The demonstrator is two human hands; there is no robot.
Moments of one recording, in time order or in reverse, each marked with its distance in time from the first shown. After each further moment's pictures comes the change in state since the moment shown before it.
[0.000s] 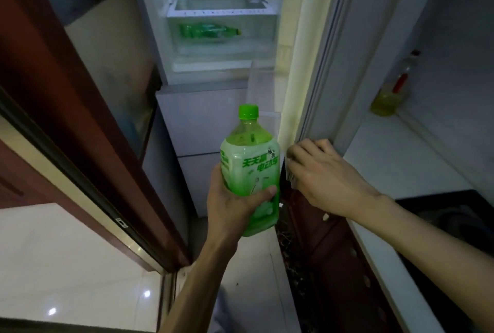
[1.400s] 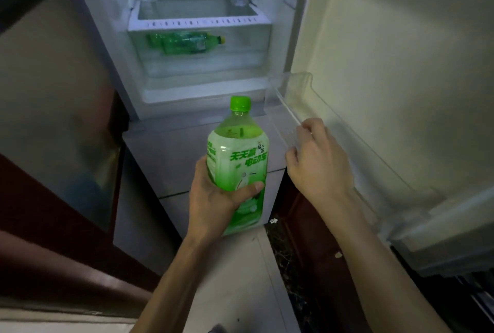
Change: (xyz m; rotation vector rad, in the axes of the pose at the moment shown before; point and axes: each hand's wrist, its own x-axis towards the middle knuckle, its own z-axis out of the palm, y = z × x) left_hand 0.233 0.015 -0.008 0.090 -0.074 0.020; right_hand 0.197 0.064 0.048 0.286 0.106 0.797
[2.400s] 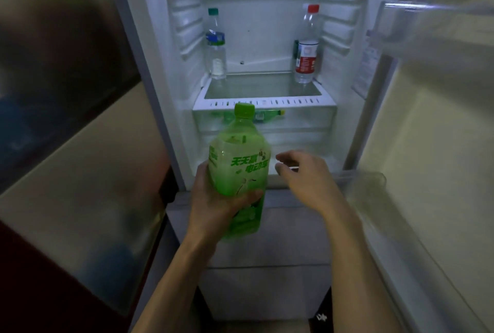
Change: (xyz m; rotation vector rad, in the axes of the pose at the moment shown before) left_hand 0.158 0.075 -0.020 0.012 0.269 0.118; right_hand 0.205 -0.061 0.046 0.702 -0.253 -0.160
